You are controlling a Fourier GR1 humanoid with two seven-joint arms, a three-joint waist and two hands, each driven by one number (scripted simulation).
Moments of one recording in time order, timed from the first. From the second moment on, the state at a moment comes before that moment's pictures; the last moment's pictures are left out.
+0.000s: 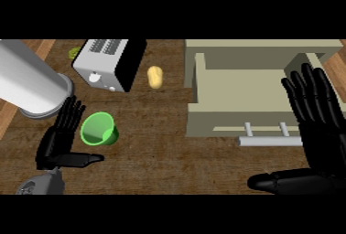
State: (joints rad) left arm -0.12 0.17 0.20 -1.17 0.14 -0.27 -0.41; right arm -0.08 -0.06 0.00 -2.06 -0.10 0.10 0.12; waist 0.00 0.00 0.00
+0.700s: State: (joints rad) left arm -0.26 0.20 0.24 -0.79 0.11 -0.26 -0.64; right arm -0.11 -0.06 0.00 -2.08 -0.11 0.09 0.17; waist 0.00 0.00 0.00
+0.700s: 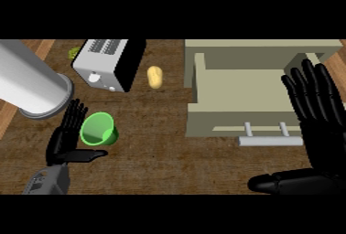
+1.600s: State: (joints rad) left arm -0.40 0.24 0.24 -0.41 0.06 -0.29 -0.85; right arm -0.10 -0.09 -0.05 -2.07 -0.15 0.13 0.16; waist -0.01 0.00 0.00
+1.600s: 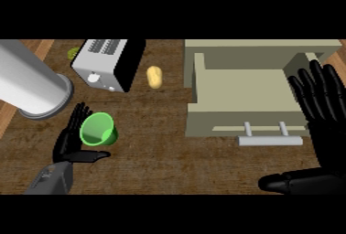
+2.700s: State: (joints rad) left arm -0.49 0.21 0.26 -0.27 0.11 -0.44 -0.88; right arm -0.09 -0.08 -0.03 -2.11 -0.16 0.12 0.20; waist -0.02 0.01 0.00
